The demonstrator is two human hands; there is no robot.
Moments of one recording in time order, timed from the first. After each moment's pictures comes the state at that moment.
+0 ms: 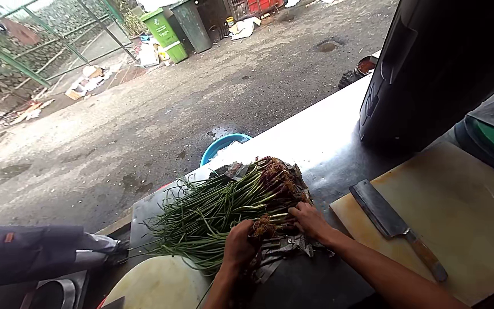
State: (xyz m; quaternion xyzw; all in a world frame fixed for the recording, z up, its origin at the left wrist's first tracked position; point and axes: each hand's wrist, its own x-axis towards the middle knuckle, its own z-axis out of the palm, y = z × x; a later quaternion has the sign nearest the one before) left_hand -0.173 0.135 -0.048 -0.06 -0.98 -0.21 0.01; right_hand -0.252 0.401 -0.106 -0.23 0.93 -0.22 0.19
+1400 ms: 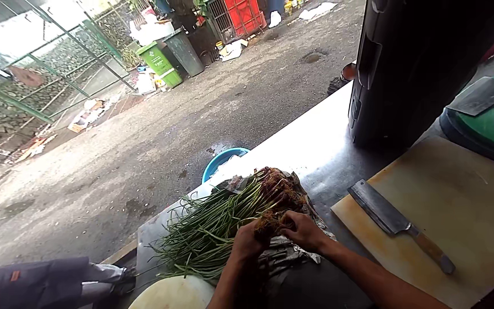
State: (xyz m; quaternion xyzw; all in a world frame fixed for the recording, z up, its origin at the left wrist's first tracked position) left_hand -0.218 0.145 -0.015 -0.09 -0.96 -0.27 -0.09; right_hand -0.234 0.382 -0.036 -0.17 0.83 -0.50 0.18
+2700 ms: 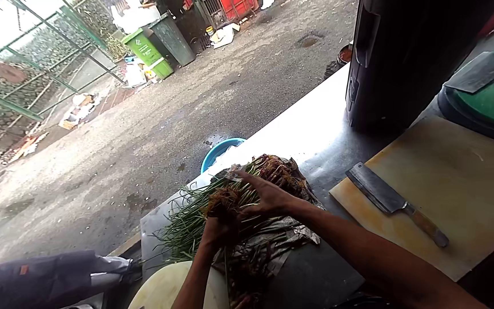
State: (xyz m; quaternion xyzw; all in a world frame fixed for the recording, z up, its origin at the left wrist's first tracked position) left_hand -0.215 0.076 0.023 -0.04 -0.92 -0.40 -0.01; right_hand -0.277 0.313 0.034 -0.34 0.77 -0.54 0.06
